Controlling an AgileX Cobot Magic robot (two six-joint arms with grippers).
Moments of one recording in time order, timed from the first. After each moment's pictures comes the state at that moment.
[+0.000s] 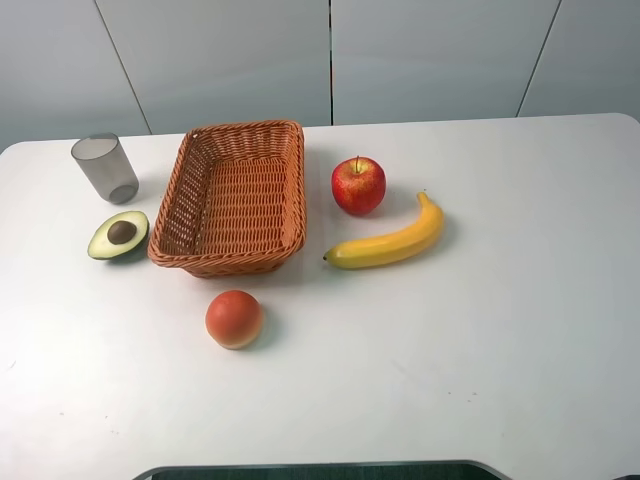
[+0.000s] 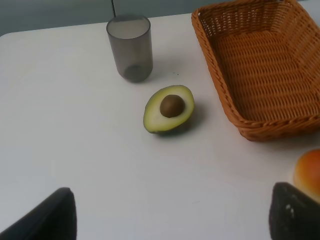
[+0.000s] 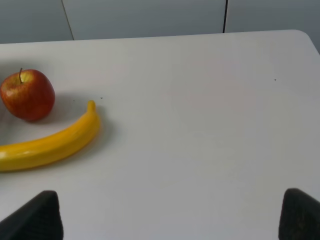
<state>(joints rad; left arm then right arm) -0.09 0.00 -0.51 0.03 1.09 -0.02 -0.03 0.00 -0.51 0.06 1.10 -0.01</state>
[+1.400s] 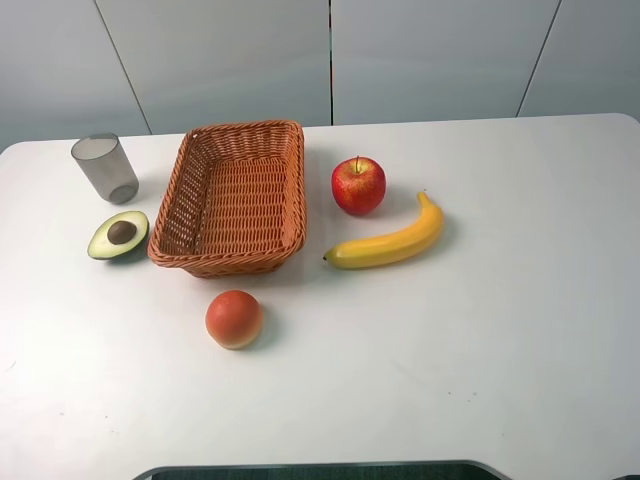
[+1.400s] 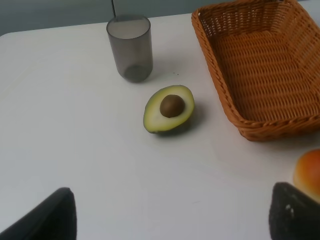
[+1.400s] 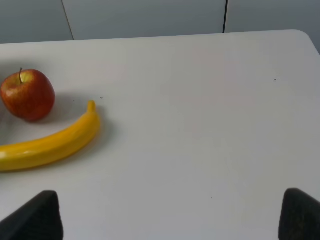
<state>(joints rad) -0.09 0.00 -0.51 0.03 1.09 -0.02 -0.03 0.00 -0.51 0.06 1.10 -0.01</state>
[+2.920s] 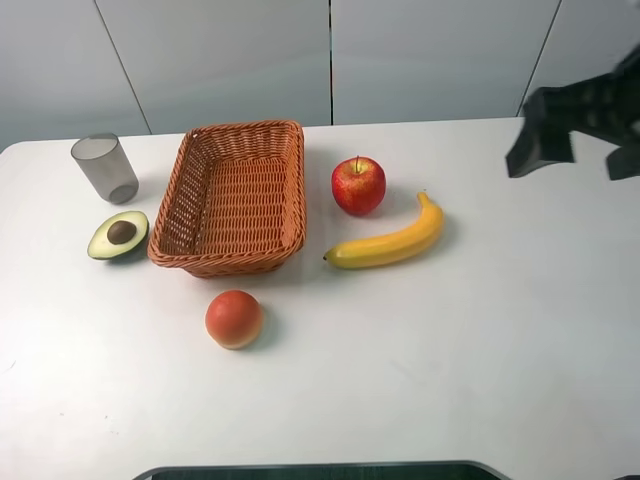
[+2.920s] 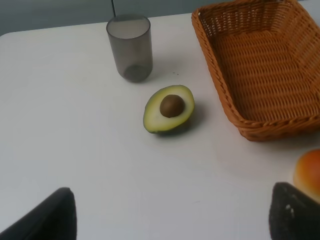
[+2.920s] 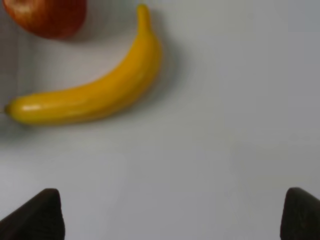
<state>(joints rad) -0.09 0.00 -0.51 0.03 1.09 -0.02 0.38 1.22 -0.87 -0.05 0.87 0.40</state>
